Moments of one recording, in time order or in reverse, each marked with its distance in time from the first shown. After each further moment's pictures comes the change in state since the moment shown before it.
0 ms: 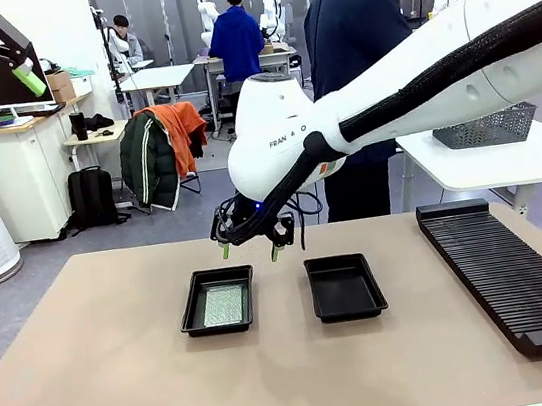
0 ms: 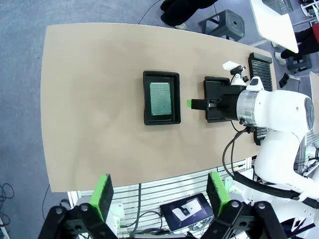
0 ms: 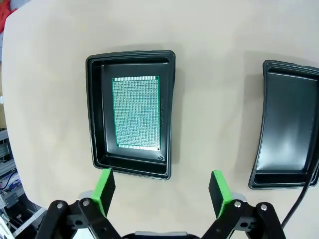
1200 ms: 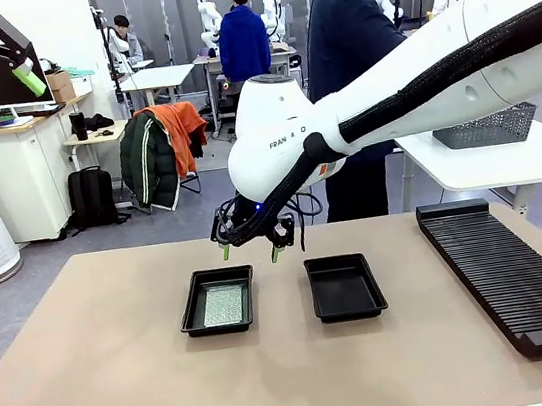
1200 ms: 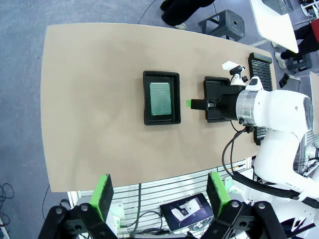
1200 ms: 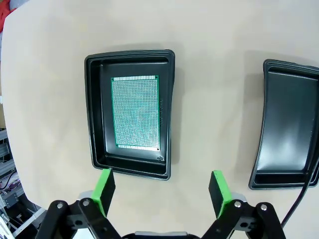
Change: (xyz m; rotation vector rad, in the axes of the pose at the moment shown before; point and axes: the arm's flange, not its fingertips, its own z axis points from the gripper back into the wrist) left arm 0.000 0.000 0.000 0.000 0.000 0.000; right arm 0.000 0.000 -0.001 -0.001 0.002 0.000
